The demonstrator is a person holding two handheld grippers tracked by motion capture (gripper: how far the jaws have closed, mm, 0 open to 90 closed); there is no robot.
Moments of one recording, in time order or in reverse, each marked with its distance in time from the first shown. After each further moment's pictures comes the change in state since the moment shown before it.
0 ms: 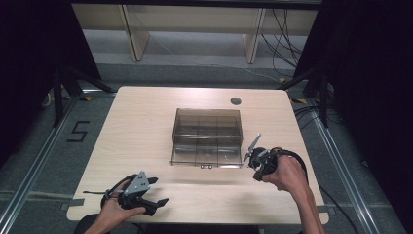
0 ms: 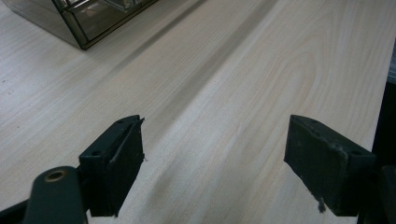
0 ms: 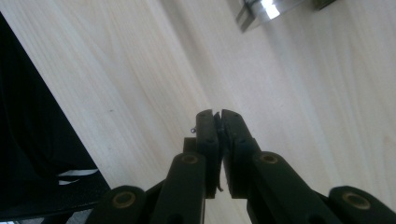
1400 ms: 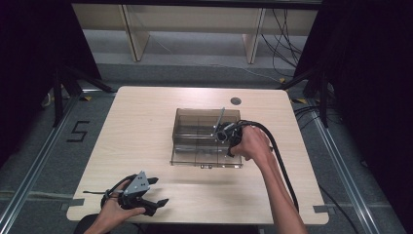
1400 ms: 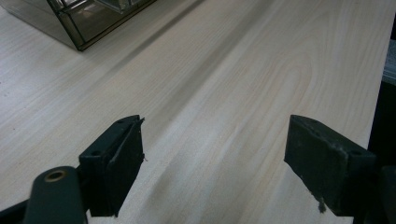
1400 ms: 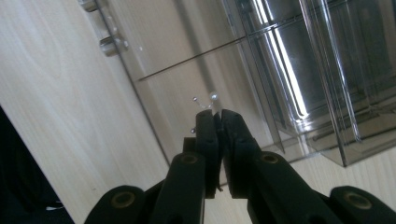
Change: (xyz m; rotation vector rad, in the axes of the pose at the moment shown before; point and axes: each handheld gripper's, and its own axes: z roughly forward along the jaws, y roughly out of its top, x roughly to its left) left arm -0.003 0.000 0.002 -0.035 -0.021 -0.031; right arm -0.022 0.107 -0.004 0.048 -0.025 -0.097
